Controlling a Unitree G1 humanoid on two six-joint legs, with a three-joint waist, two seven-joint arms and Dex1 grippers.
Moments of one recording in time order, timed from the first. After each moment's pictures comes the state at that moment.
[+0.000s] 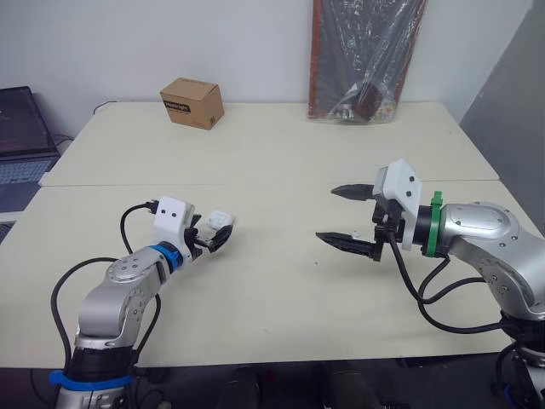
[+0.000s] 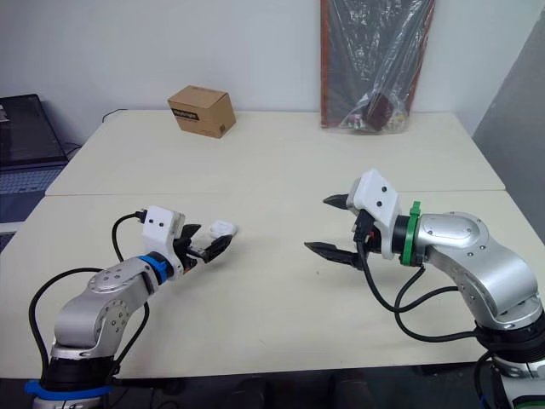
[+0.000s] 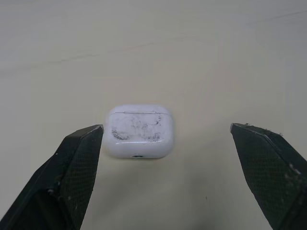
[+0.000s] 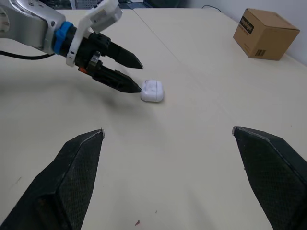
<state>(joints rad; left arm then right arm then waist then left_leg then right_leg) -0.24 0.52 0.14 -0.20 -0.40 0.69 -0.40 -0.53 -0.74 0.07 -0.56 0.57 0.79 0.76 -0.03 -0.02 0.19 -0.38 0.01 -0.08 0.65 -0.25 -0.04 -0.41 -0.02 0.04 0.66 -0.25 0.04</state>
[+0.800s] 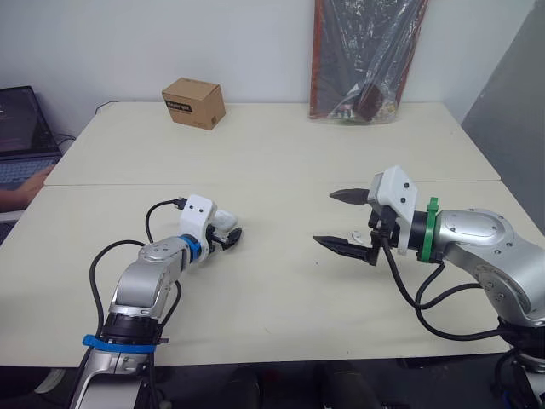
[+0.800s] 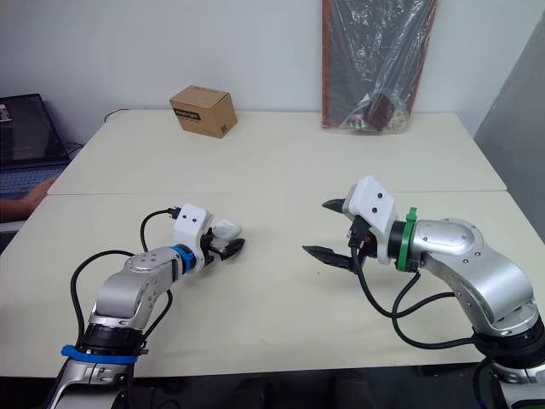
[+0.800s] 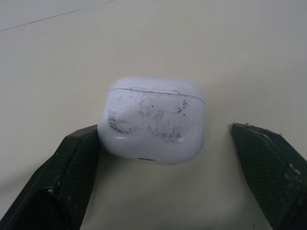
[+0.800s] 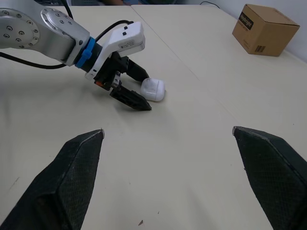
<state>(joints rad) -0.39 0.48 0.01 0.02 -0.24 0.71 -0.41 -0.50 -0.73 0.09 -0.59 0.56 0.80 0.72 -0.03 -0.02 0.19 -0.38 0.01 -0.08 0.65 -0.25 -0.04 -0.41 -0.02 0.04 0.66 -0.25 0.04</state>
